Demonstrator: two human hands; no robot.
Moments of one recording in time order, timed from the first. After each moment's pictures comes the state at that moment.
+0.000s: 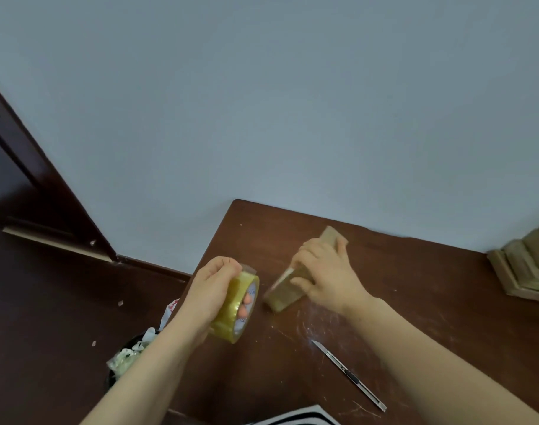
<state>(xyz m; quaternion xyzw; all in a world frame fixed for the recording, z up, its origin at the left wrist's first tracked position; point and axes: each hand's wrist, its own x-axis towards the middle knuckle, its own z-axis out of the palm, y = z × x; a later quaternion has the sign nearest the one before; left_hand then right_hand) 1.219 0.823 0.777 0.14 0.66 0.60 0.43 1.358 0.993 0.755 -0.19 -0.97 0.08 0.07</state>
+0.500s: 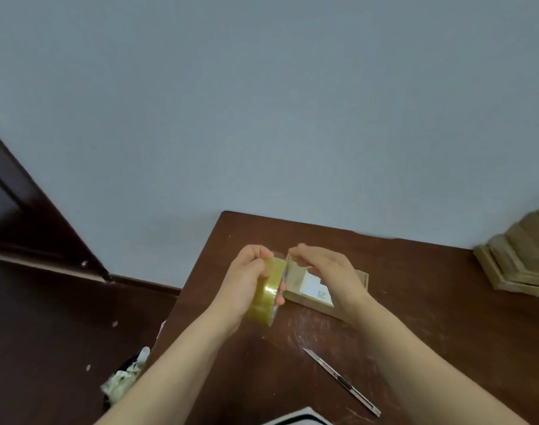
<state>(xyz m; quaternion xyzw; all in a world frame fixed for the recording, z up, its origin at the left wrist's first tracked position) 1.251 0.878 0.796 0.24 0.60 0.61 0.46 1.372 0.986 0.795 -0.37 -0.66 0.62 0.21</state>
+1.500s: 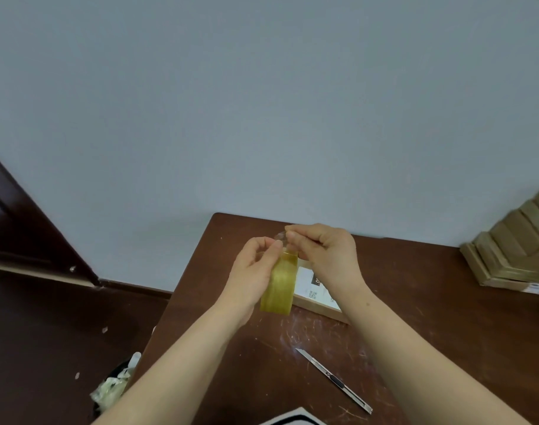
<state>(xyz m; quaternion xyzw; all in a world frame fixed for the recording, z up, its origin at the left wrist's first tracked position) 1.265 0.901 0.793 0.27 0.62 0.63 0.37 1.368 0.983 0.824 -0.34 -0.72 0.50 0.34</state>
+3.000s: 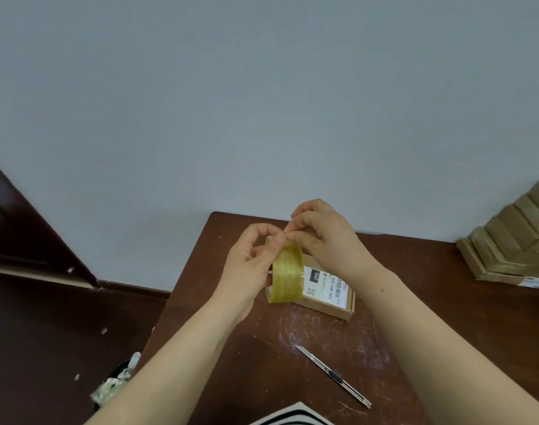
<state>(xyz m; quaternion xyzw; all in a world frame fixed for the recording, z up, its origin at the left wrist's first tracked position) 1.269 0.893 0.813 0.31 0.56 0.66 0.40 1.375 0.999 0.850 -0.26 -0.87 0.36 0.23</state>
